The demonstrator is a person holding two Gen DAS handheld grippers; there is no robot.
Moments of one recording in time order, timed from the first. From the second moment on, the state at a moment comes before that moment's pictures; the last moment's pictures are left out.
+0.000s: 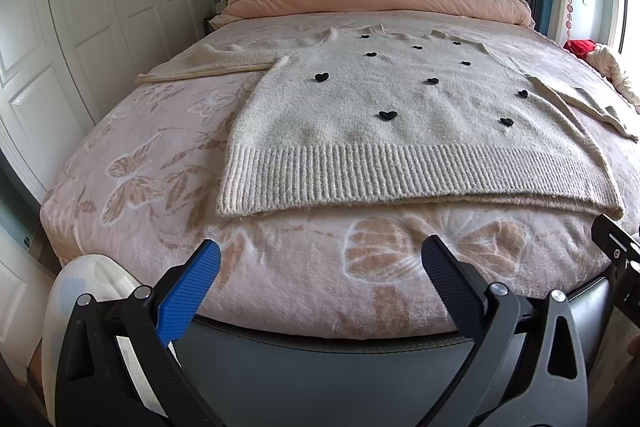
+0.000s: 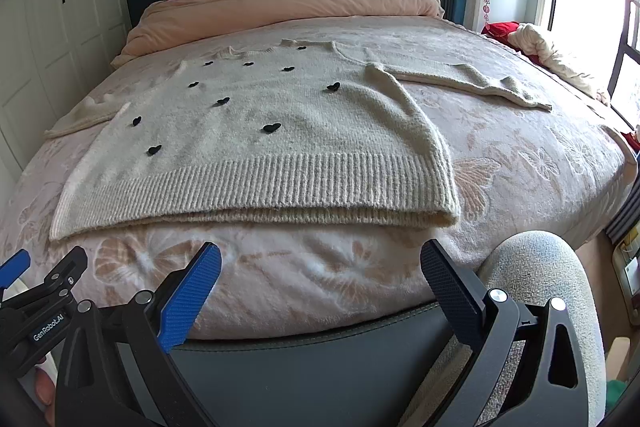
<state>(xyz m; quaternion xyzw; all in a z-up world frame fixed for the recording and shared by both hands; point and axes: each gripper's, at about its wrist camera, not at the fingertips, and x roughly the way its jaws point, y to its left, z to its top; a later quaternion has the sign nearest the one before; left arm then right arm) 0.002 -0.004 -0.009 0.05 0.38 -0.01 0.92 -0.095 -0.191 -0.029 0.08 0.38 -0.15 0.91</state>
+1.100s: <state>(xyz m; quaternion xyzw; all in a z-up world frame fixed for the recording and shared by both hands) 0.002 -0.007 -0.013 0.05 0.39 -0.01 0.92 -0.093 -0.196 -0.032 0.08 0.39 -0.15 0.90</state>
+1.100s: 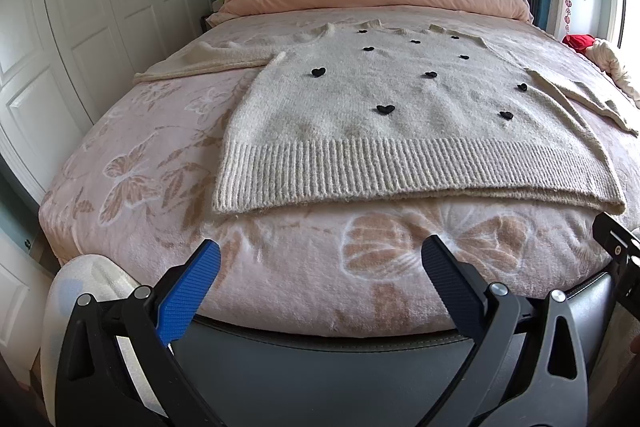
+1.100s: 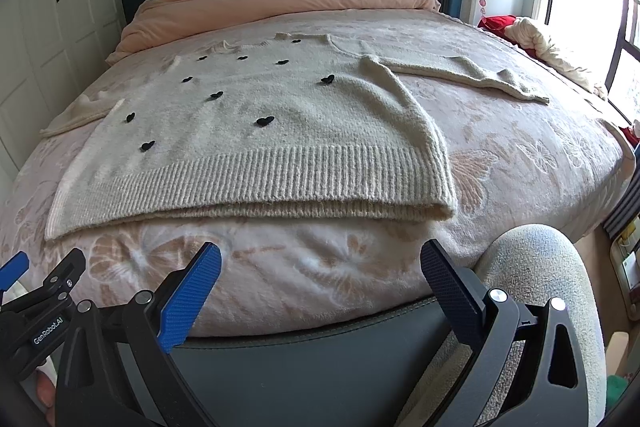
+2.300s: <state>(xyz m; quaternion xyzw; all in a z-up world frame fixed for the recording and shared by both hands) 0.004 -0.008 -0.015 0.06 0.39 -0.01 0.92 -0.093 -0.197 -0.037 0.08 0.39 -0.15 0.90</state>
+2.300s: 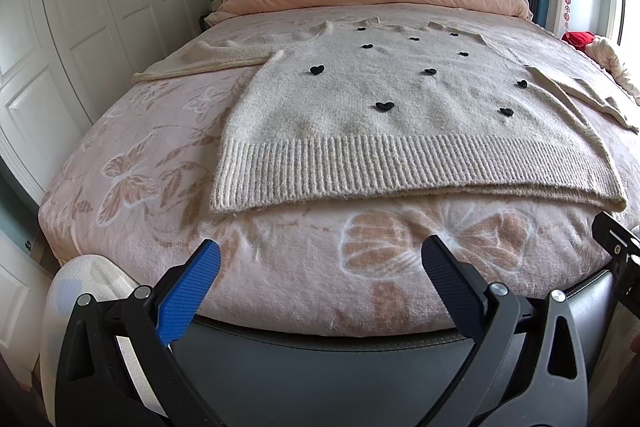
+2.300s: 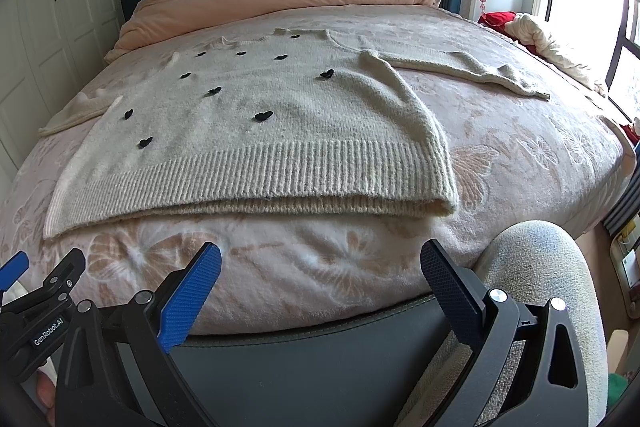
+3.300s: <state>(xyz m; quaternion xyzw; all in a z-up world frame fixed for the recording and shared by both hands) 0.126 -0.044 0.023 0.03 0.40 0.00 0.91 0.049 -0.576 -0.035 0.24 0.36 -0.35 0.83</state>
